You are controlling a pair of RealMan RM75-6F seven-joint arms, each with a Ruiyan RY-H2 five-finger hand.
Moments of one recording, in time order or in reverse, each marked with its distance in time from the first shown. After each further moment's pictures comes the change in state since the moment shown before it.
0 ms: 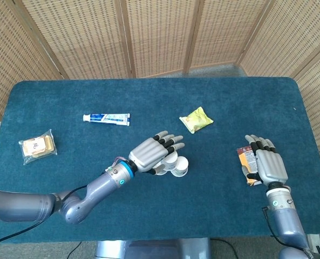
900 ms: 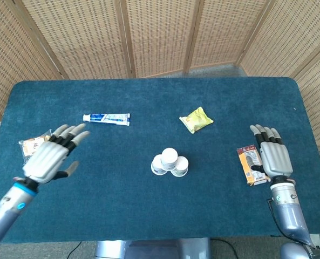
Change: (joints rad) left arm 0.565 0.548 0.256 -0.306 0.452 0.447 -0.232; right arm -0.018 -0.034 0.009 0.127 -0.142 0.032 0.058
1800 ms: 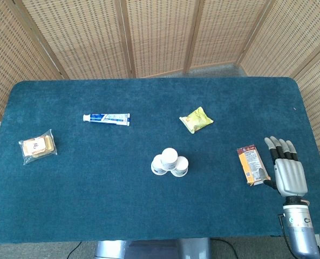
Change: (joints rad) left arm 0.630 -0.095 0.152 0.378 0.147 0.440 -0.341; right arm -0.188 -0.051 -0.089 0.089 -0.274 0.174 0.095
